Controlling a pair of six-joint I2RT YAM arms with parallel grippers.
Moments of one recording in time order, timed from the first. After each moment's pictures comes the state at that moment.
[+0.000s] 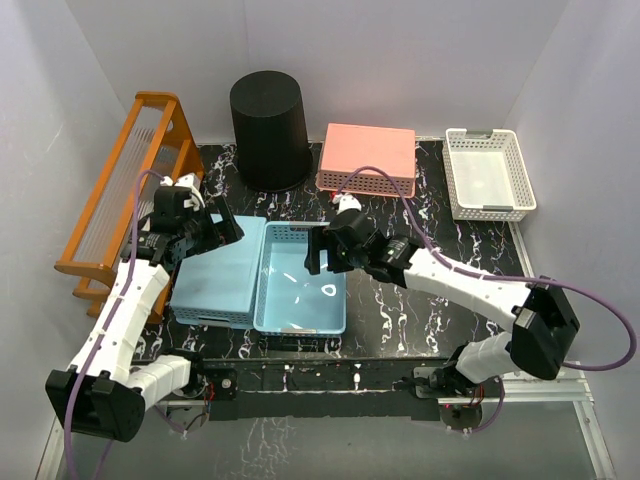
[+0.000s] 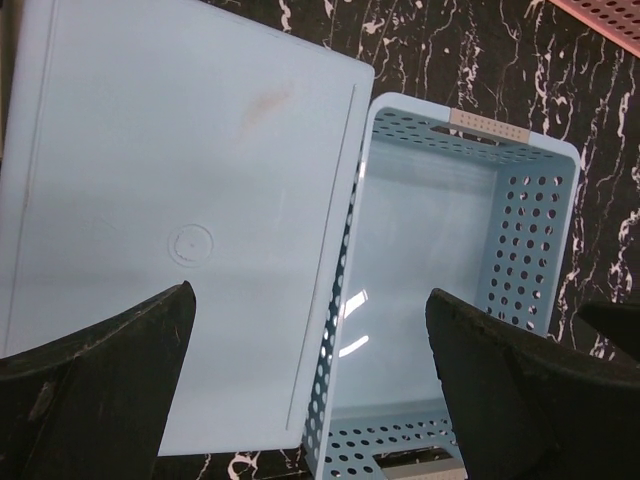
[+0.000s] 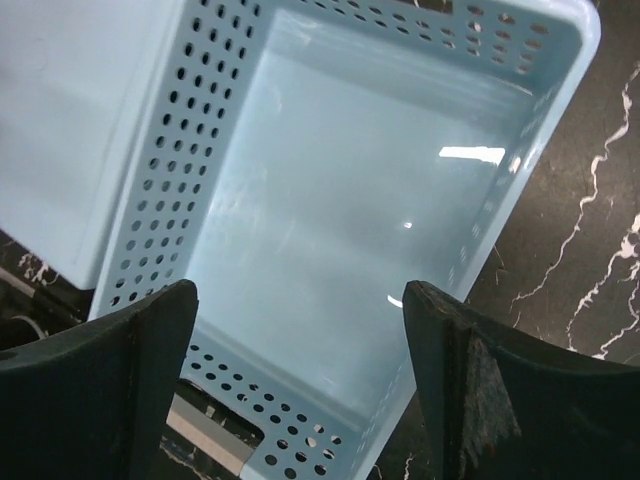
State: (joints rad) left arm -0.18 1.06 1.03 -0.74 0.06 -0.44; right arm 0.87 1.38 1.08 -0.40 0.12 0.60
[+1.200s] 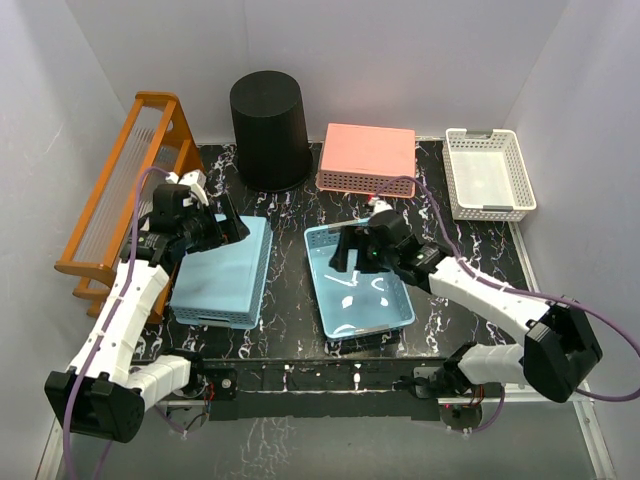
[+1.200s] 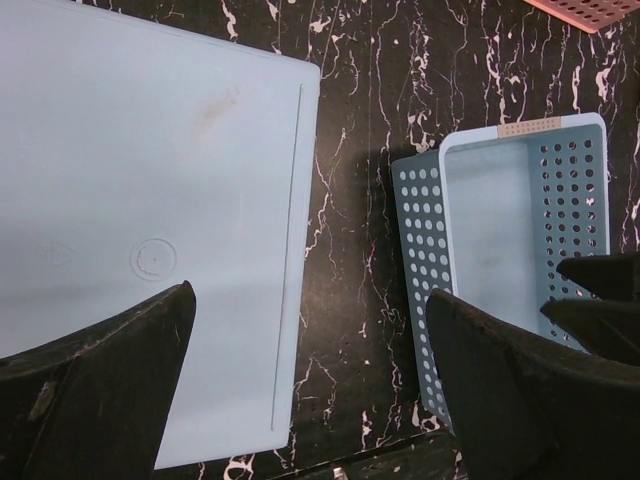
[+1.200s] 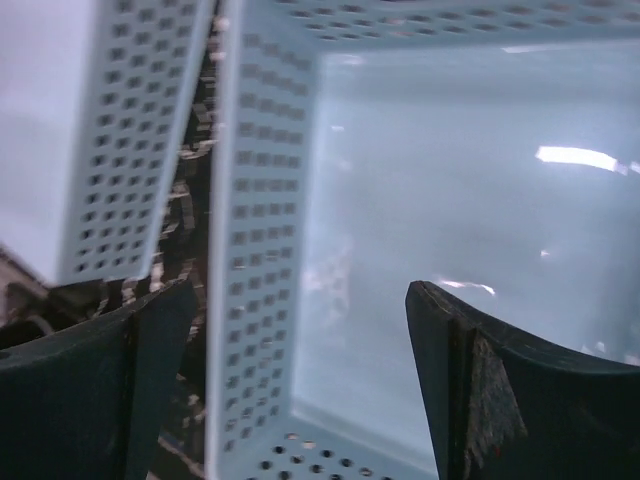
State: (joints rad) left arm -0.18 1.06 1.03 -0.71 0.17 -0.41; right arm 0.64 1.25 0.81 -0.29 -0.05 0.61
